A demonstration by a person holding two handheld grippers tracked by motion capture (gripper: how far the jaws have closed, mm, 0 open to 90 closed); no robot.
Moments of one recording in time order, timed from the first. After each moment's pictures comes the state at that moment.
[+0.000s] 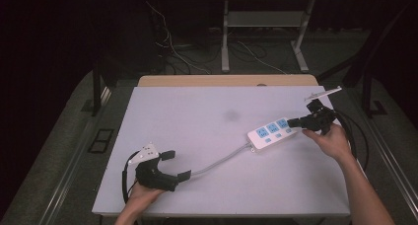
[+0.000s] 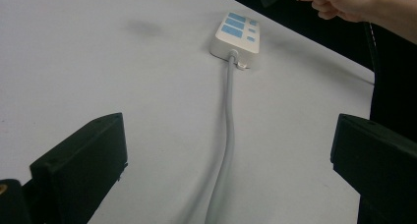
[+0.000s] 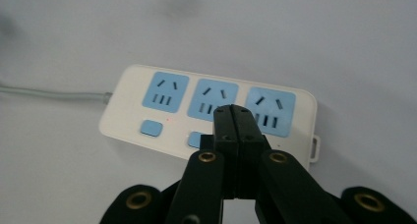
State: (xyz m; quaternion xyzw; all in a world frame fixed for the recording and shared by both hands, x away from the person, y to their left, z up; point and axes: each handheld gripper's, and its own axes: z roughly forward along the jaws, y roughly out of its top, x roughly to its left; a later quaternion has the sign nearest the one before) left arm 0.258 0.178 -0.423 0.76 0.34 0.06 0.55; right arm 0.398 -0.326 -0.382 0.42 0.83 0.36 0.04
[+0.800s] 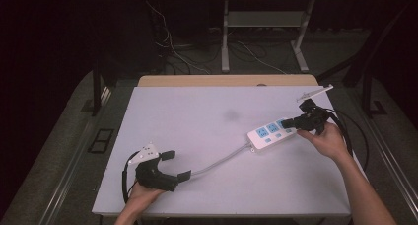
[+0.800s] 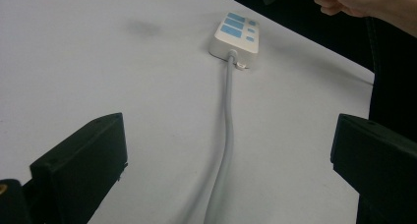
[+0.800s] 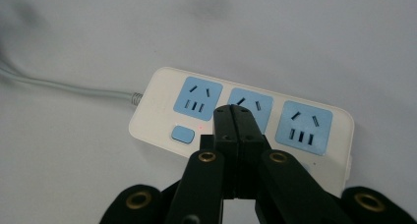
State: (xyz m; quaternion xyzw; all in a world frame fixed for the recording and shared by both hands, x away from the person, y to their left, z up) left arm 0.257 0.178 -0.423 0.76 0.34 0.06 0.55; right arm 0.394 -0.304 -0.373 0.39 0.85 0.35 0.04
